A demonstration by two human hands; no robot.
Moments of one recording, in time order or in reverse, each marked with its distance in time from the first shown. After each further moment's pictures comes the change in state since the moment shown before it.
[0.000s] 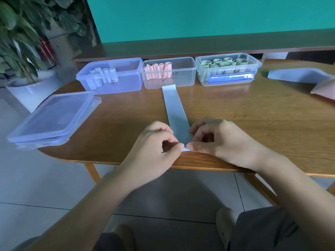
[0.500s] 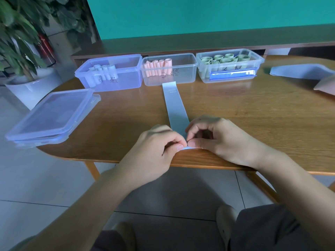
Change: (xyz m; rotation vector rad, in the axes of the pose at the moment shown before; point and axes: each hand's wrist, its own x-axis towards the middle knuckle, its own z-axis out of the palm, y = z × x) left_hand 0.000 -0.005 0.001 0.060 -0.026 0.180; right_hand 0.004 0.004 0.003 0.057 -0.064 -0.142
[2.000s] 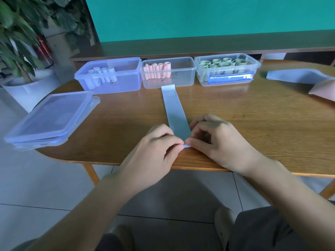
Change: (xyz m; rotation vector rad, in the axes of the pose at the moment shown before) left_hand -0.003 -0.002 0.005 0.109 0.076 0.052; right_hand -0.004 -0.002 0.013 -0.173 0.243 0.037
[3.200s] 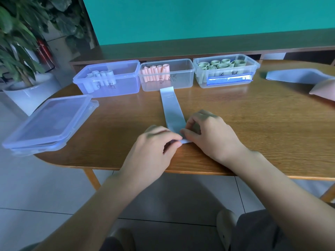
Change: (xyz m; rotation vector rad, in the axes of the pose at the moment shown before) left_hand 0.012 -0.007 0.010 0.035 0.108 -0.073; right_hand 0.028 0.000 0.013 -0.177 0.078 0.175
